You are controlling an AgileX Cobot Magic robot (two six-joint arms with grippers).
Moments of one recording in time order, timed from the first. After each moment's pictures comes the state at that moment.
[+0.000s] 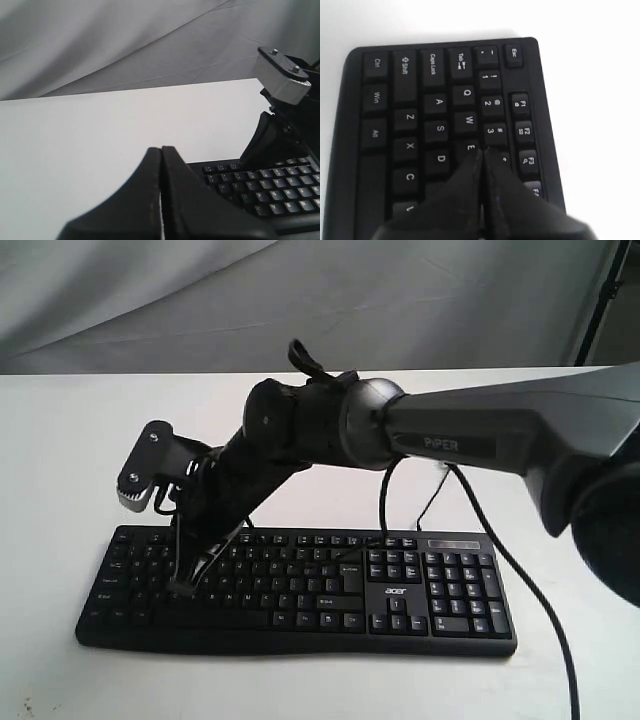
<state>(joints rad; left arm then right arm) -0.17 0.00 0.00 0.04 0.26 -0.02 0.80 2.25 -1.66 0.56 0.60 -1.05</state>
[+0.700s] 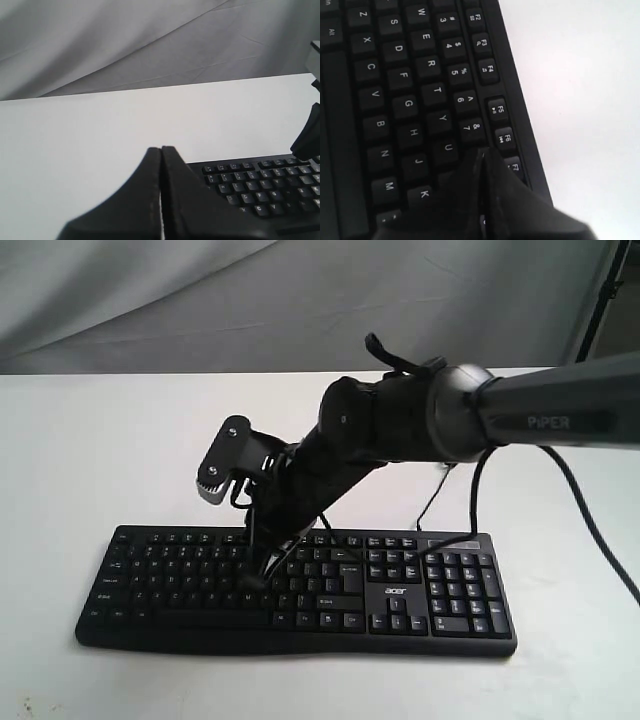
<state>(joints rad) -0.17 0.00 0.00 0.04 0.26 -0.02 0.71 2.09 -1.40 0.48 0.51 -0.99</state>
